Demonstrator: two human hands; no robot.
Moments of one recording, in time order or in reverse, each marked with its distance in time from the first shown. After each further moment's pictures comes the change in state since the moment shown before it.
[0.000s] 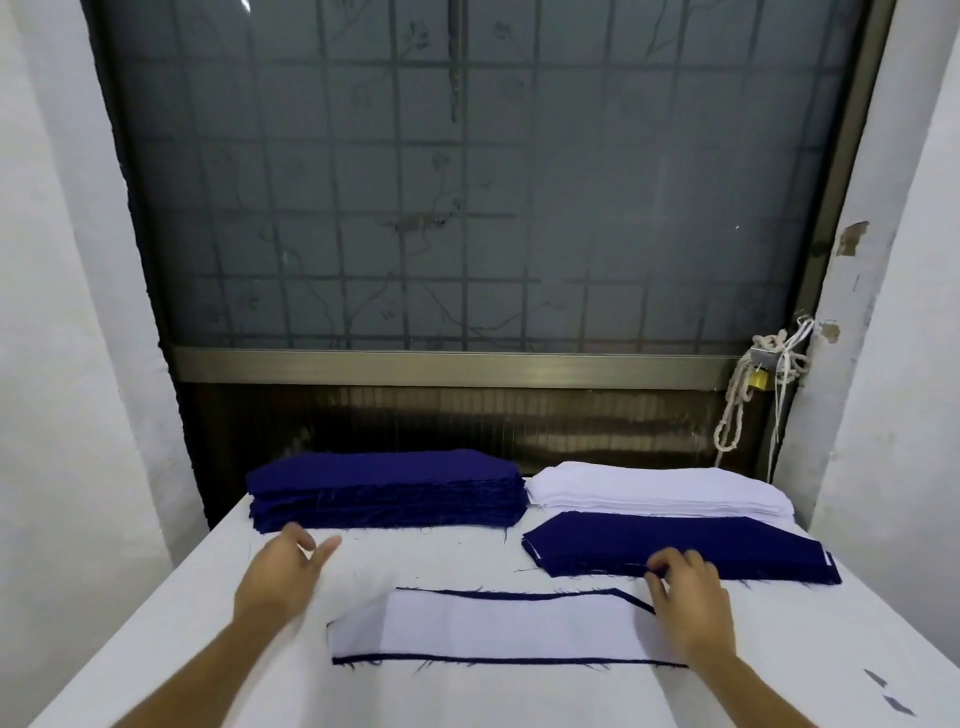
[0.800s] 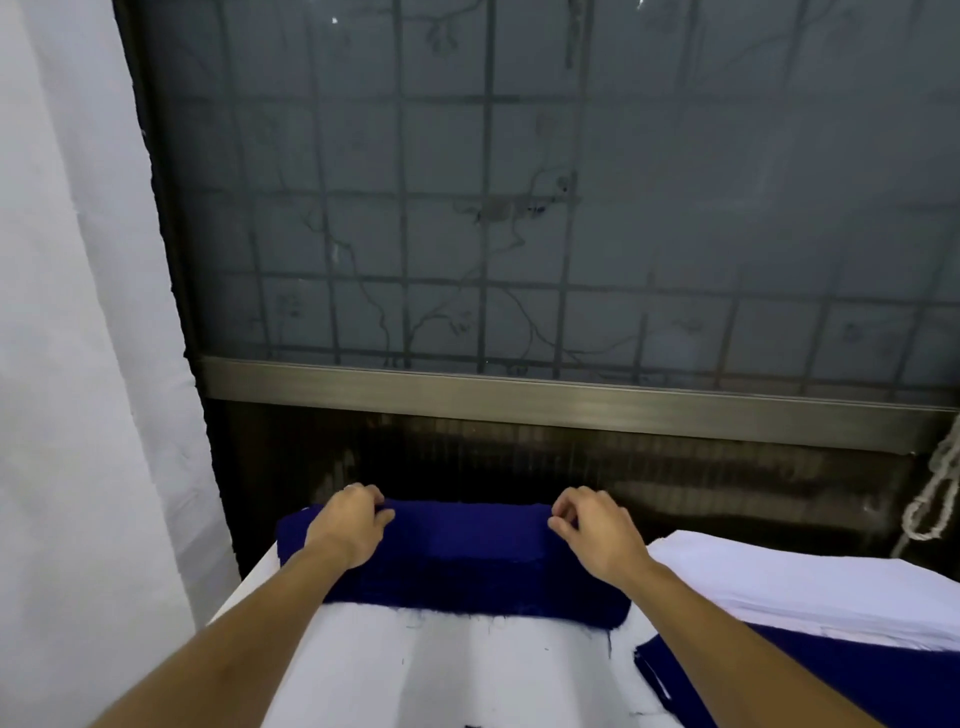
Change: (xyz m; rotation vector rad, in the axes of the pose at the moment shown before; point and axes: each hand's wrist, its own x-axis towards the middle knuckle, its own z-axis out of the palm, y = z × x) left_hand 0.192 0.021 0.000 0.208 -0.200 0.185; right_hand 0.159 -0.243 0.096 0.137 -0.277 -0.453
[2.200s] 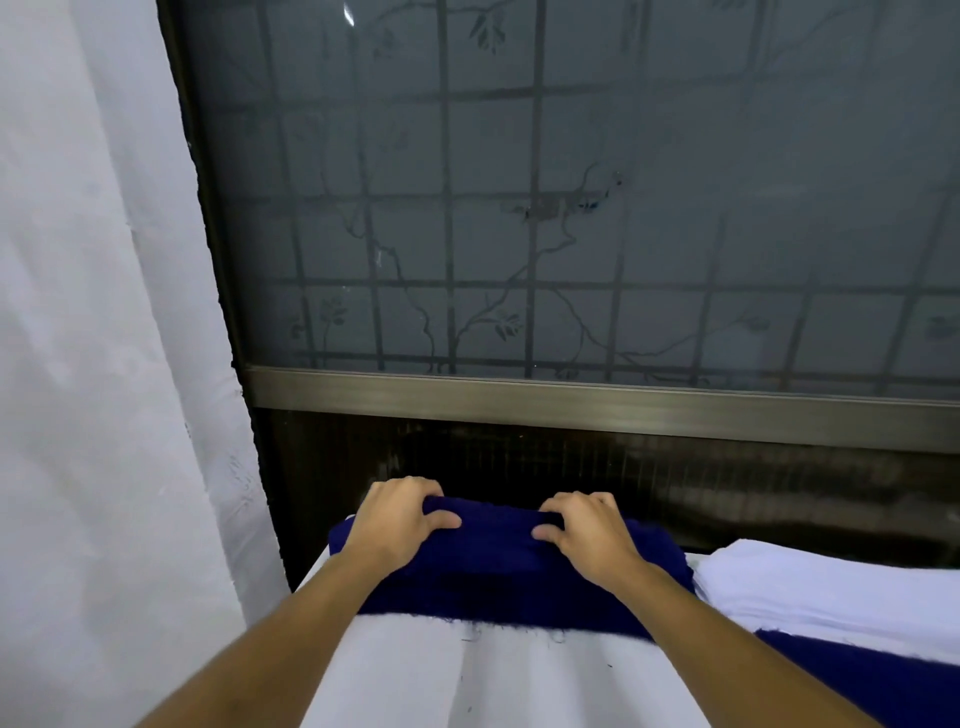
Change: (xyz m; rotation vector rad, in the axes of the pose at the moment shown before) left_hand 0.003 0.003 -0.025 0.011 0.054 0.215; right_hand 0.031 -0.054 0.042 -0.023 -0.041 -0.131
